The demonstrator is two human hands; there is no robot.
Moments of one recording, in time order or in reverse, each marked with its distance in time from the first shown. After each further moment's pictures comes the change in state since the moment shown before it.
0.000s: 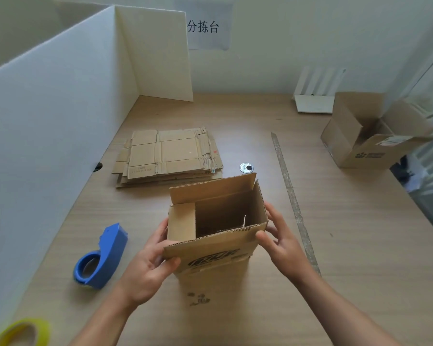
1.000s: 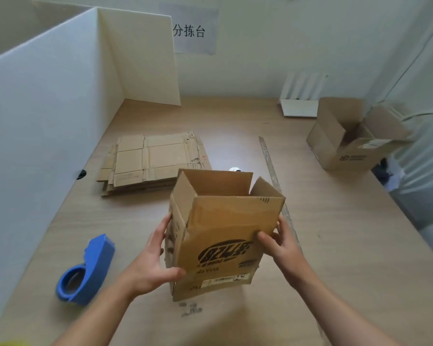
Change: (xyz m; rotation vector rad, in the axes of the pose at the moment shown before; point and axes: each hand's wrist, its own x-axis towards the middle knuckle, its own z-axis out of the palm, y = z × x) left_hand 0.048 -0.010 -0.007 0.240 -0.161 -0.082; right_hand 0.007 0.026 -0.017 0.186 0.108 0.182
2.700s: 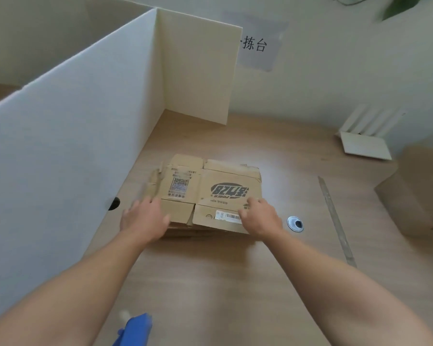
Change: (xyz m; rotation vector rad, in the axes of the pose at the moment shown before) left_hand 0.186 -0.050 -0.229 0.910 0.359 -0.428; right_hand 0.289 -0.059 0.210 -1.198 -0.047 0.133
